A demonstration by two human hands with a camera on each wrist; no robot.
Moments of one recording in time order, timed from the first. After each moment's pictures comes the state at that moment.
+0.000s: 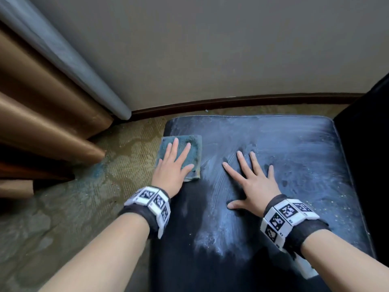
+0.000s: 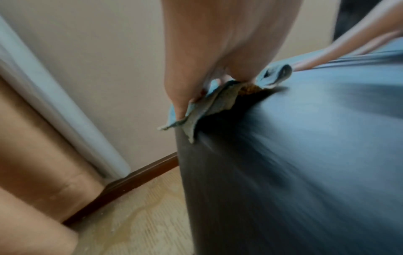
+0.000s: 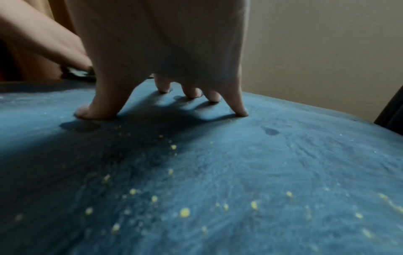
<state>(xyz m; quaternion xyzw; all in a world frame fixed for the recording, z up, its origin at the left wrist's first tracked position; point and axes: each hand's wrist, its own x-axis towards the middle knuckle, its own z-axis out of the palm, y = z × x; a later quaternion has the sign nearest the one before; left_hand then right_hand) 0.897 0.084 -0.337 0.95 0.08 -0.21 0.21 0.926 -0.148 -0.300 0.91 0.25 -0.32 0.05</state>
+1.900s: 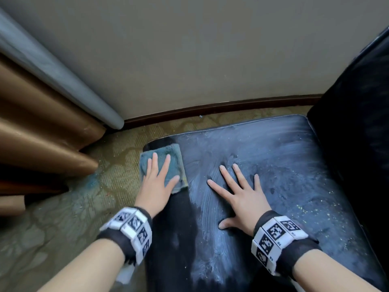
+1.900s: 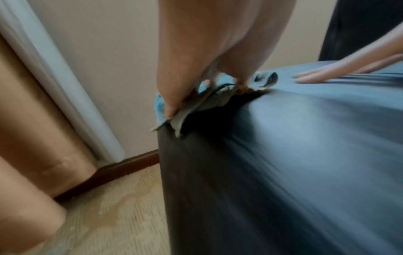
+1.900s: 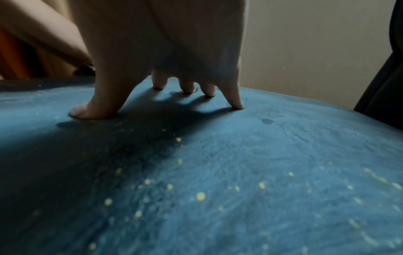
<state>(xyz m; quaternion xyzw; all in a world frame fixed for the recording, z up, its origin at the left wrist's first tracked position) 0.893 0.084 -0.331 0.93 0.17 -0.21 0.25 0.922 -0.147 -0.310 0.91 0.32 -0.25 0.01</state>
